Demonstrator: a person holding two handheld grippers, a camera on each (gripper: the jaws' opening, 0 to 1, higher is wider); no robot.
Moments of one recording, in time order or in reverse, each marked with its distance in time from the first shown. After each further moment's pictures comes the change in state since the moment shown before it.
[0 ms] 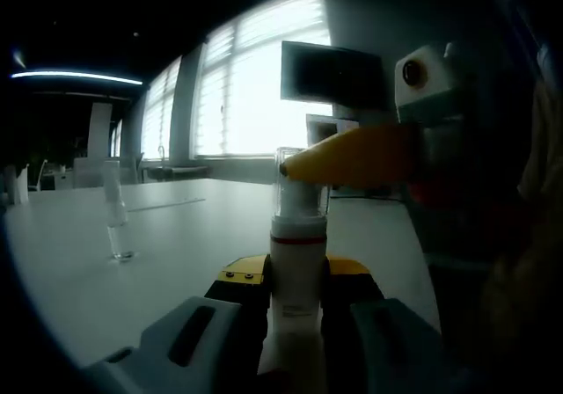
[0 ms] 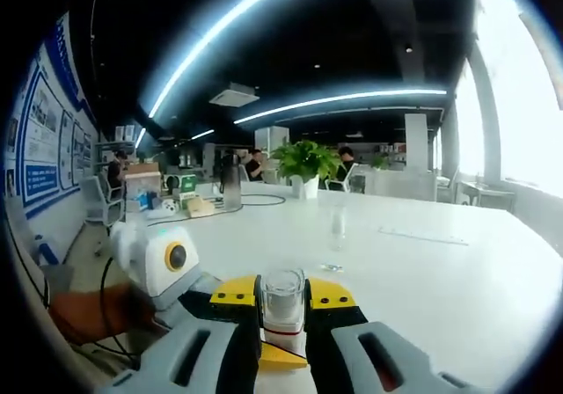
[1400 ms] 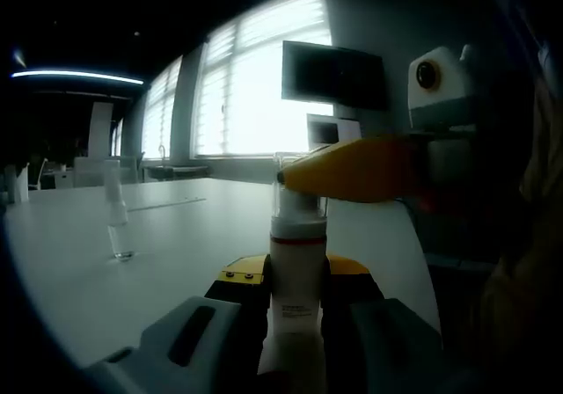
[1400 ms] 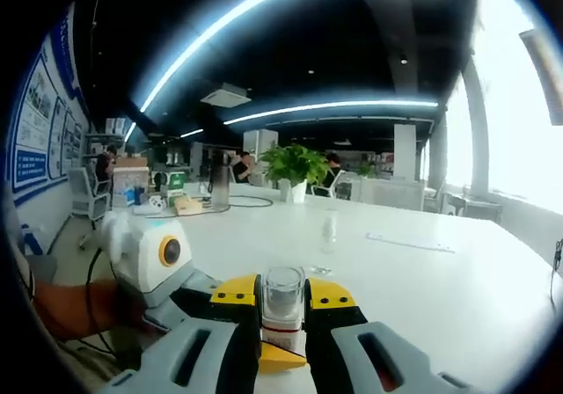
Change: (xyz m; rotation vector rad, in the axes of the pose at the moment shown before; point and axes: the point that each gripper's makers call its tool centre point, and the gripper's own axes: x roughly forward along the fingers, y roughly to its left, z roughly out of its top) left arm 0.001 0.000 -0.001 -0.005 0.002 0.002; right arm 0.000 -0.001 -0.002 -0.050 -0.026 -0.076
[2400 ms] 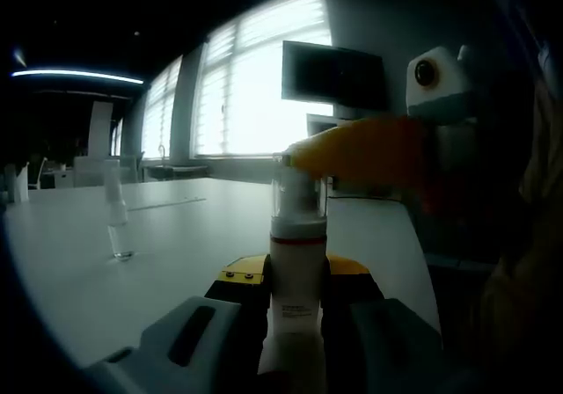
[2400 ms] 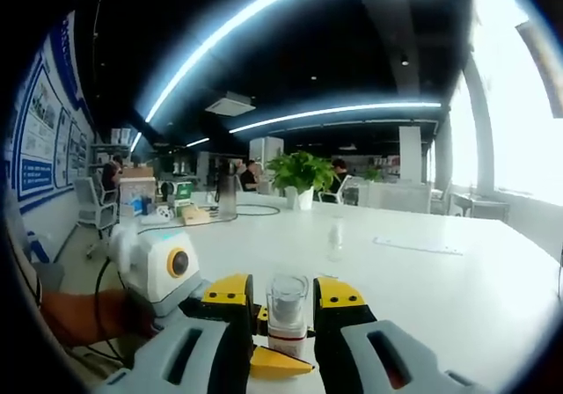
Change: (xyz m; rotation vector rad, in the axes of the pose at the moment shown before) left arm 0.000 0.000 0.000 -0.002 -0.001 -0.001; right arm -0.002 0.005 0.010 0.025 -0.043 0.040
